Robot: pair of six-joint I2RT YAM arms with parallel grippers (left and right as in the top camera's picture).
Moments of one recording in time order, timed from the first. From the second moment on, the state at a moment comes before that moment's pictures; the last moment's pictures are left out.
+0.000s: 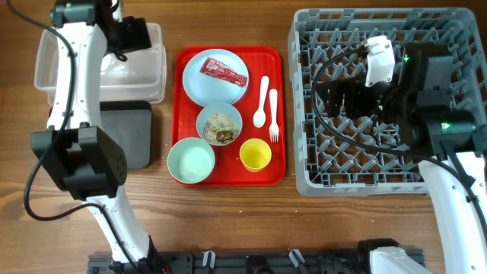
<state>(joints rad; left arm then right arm) 0.06 2.11 2.10 -1.12 -0.02 -0.14 0.07 1.24 1.27 -0.80 -0.39 -0.02</state>
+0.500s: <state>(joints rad) -0.06 2.11 2.10 -1.11 -0.05 -0.13 0.07 1.24 1.27 -0.80 -0.39 -0.02</state>
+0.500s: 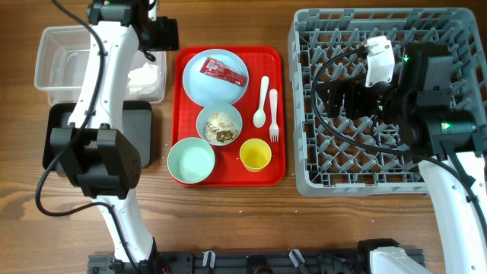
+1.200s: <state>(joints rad) -0.35 2.35 2.09 -1.00 0.14 -0.48 0.07 1.24 1.27 -0.82 -0.39 -0.02</state>
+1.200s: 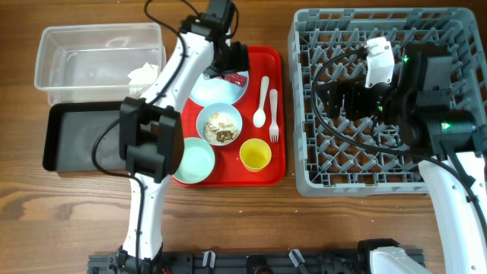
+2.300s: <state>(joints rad) -0.36 2.46 2.10 -1.00 -0.07 -0.63 0.07 1.24 1.27 -0.83 -0.39 -0.02</state>
